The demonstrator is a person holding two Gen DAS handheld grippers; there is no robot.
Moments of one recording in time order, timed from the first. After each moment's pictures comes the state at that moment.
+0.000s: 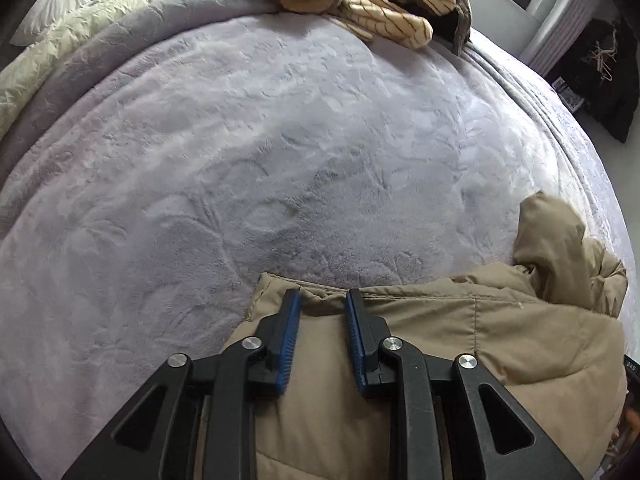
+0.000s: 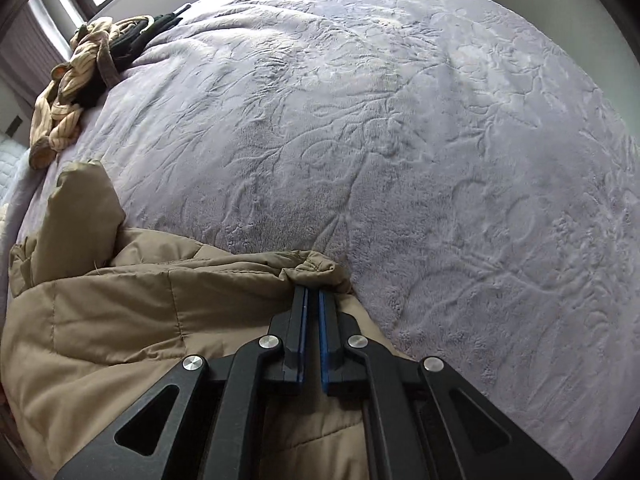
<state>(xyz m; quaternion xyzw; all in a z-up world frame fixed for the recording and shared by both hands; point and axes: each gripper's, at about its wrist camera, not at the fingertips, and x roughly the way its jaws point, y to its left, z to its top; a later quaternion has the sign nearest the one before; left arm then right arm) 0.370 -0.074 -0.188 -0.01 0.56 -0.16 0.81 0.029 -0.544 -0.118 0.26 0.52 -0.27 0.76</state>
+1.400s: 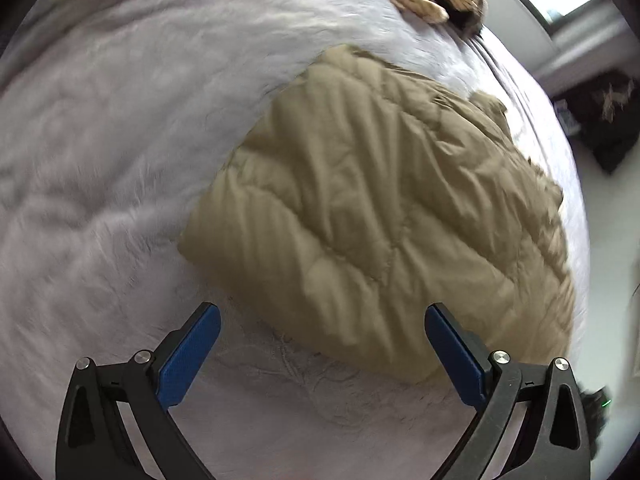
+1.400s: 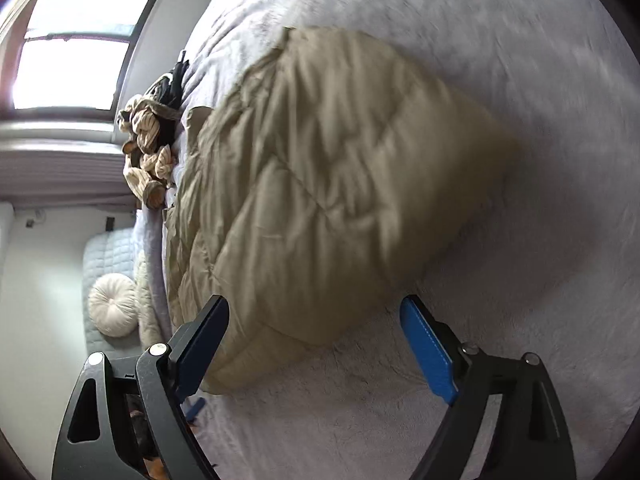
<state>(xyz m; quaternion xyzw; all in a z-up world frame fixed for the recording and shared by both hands) 0.168 0.026 -0.163 -0.14 0.63 -0.15 0.75 -0.152 -0.429 -0.091 0.59 0.41 -0.17 0.68</state>
